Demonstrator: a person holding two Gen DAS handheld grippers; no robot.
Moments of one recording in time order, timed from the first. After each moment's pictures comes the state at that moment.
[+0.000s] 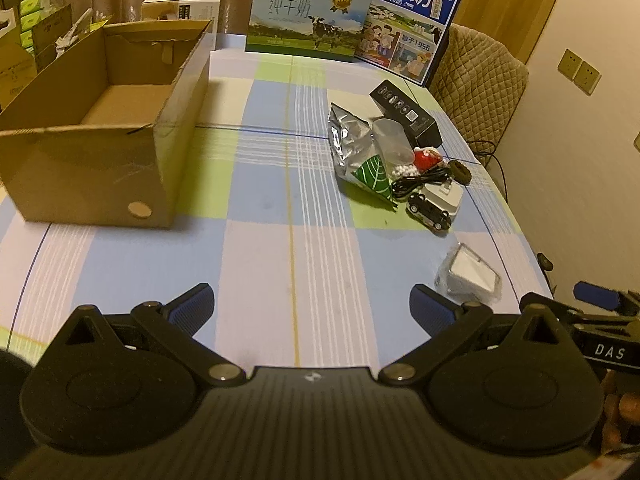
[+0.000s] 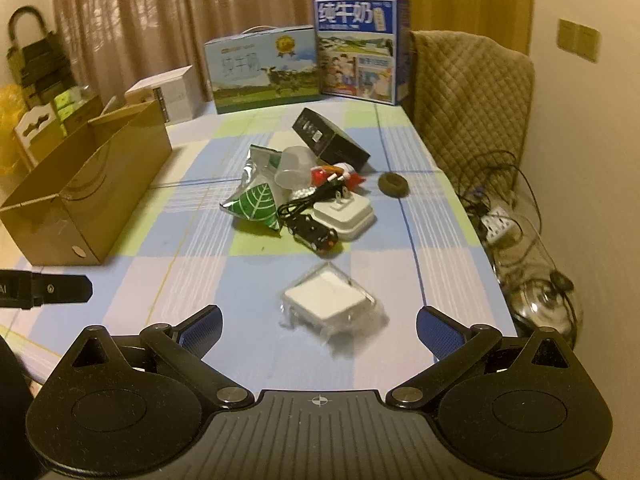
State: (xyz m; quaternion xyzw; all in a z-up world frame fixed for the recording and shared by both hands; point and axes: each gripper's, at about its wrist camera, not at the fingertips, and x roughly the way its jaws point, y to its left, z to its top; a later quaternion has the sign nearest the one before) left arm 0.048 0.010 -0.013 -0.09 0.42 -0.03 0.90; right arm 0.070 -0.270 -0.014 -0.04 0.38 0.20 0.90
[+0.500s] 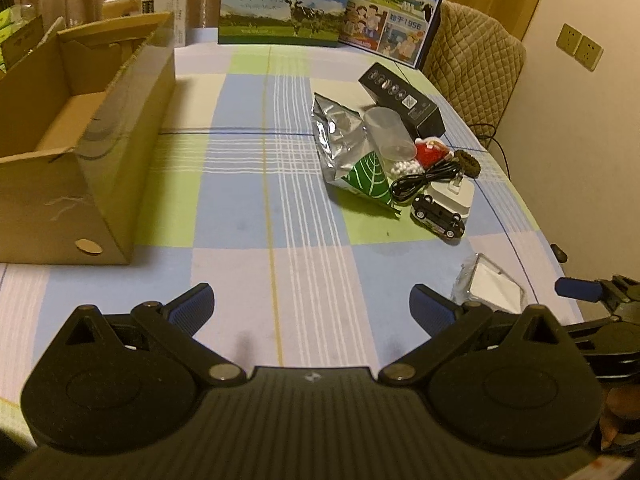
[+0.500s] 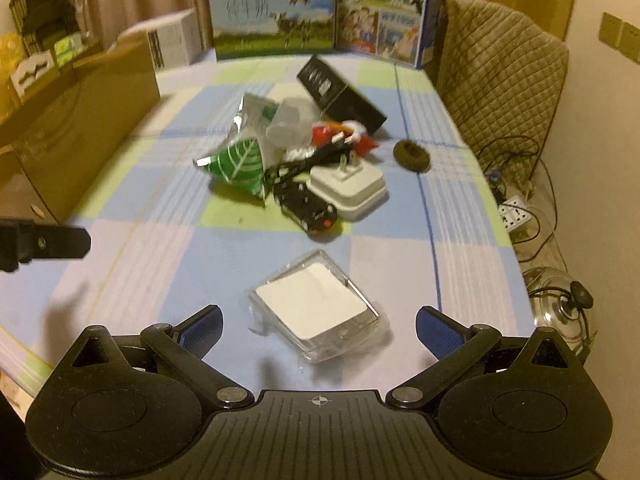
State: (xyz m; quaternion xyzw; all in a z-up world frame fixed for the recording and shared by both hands) left arm 0.106 -0.005 -0.046 -0.07 0.44 -0.05 0.90; right arm 0.129 -0.251 -0.069 -0.10 0.44 0.21 0.87
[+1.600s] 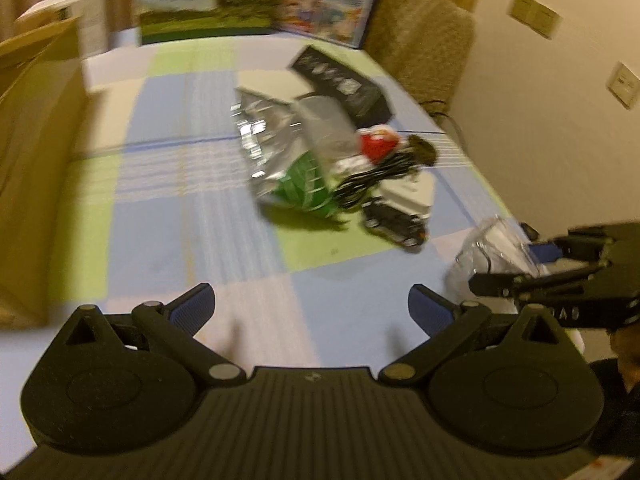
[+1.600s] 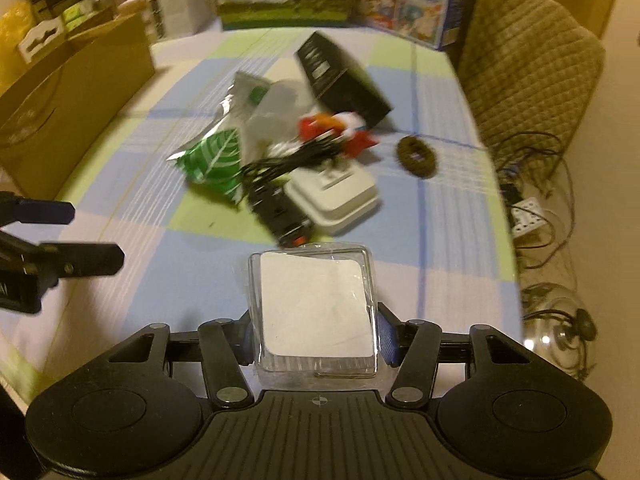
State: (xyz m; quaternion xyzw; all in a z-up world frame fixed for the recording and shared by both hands) left arm 0.160 -0.042 -0.066 -0.04 0.44 -0.14 0.89; right arm 0.188 -0.260 -0.058 -0.13 0.47 0.22 0.84
